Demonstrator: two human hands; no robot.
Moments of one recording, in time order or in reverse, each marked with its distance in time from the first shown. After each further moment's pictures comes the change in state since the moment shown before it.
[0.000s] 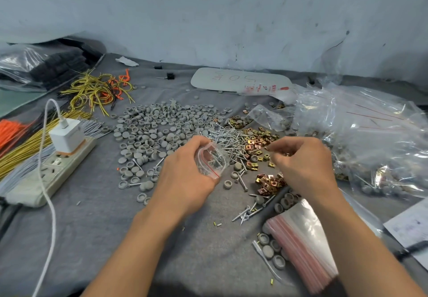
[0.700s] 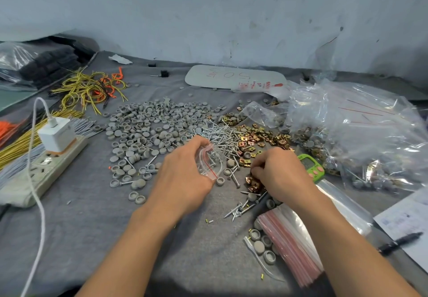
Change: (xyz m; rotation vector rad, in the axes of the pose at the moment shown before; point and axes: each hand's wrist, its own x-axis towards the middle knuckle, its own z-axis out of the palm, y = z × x) left_hand 0.002 0.006 0.011 0.108 -0.126 -0.008; right_hand 0.000 0.011 0.018 -0.459 -0.306 -0.080
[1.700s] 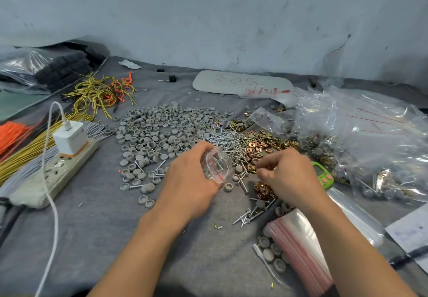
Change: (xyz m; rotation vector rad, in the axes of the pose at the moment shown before) left_hand -0.001 -0.001 -0.007 -0.055 0.033 -0.016; right_hand -0.003 -0.009 -0.006 0.238 0.059 0.027
